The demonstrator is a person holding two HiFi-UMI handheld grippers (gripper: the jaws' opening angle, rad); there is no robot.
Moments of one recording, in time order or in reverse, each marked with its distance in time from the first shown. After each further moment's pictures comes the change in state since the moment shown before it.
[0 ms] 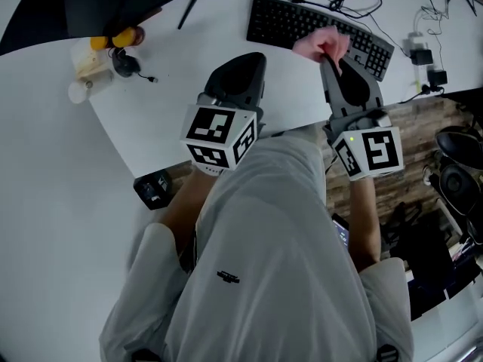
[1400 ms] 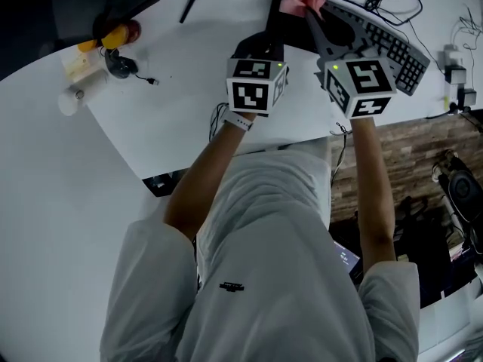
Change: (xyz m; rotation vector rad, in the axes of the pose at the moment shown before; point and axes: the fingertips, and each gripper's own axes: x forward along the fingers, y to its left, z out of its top) left arm 0.132 0.106 -0.116 -0.045 0.232 0.125; right arm 0.170 -0.030 -0.091 -0.002 0.162 0.060
